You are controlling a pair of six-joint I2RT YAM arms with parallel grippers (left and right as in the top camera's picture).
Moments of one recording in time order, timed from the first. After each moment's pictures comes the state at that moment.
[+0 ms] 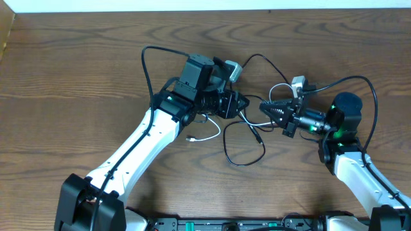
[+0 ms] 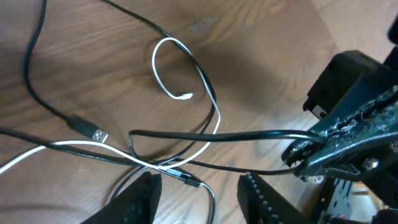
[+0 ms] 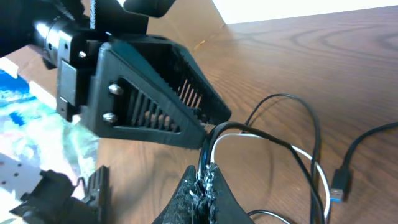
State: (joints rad) left arm -0.51 1.56 1.16 -0.40 0.57 -0.20; right arm 0.05 1.33 0.50 0.58 -1.14 0.36
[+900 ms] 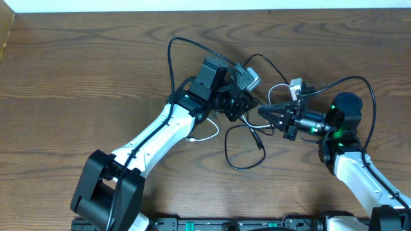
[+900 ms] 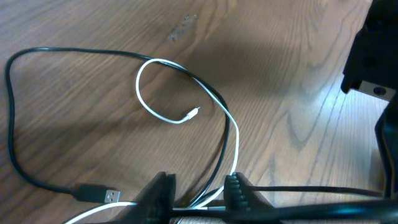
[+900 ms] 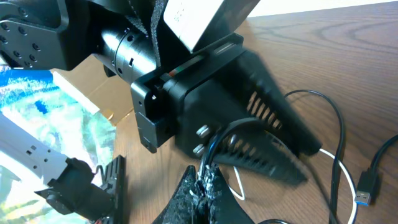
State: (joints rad) left arm -0.56 1.69 1.16 -0.23 0.58 0.13; right arm 0.05 1.33 0.50 0.59 -1.22 0.36
